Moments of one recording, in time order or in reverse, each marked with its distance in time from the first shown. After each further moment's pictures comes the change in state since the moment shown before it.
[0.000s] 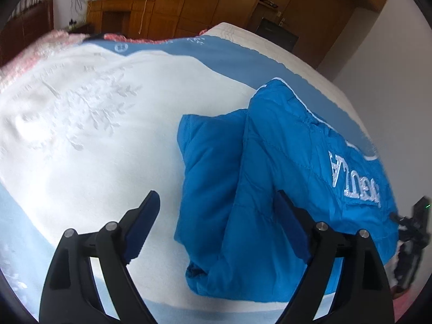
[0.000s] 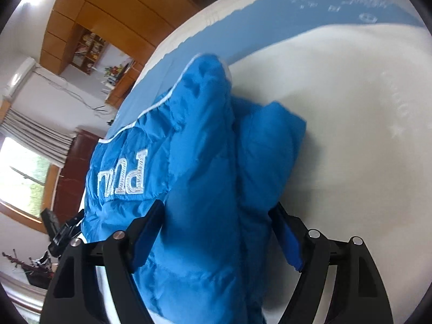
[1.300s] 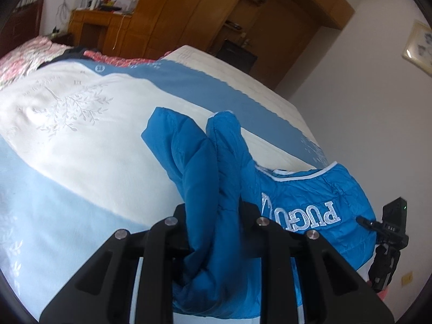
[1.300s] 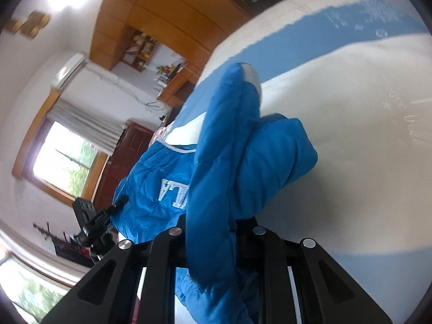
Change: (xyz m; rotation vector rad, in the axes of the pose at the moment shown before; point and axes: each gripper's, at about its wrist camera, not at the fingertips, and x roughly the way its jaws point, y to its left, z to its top) left arm -0.118 -0.067 -0.057 0.038 -0.119 -0.174; right arm -0.130 0.037 -0.081 -0.118 -0.021 0.257
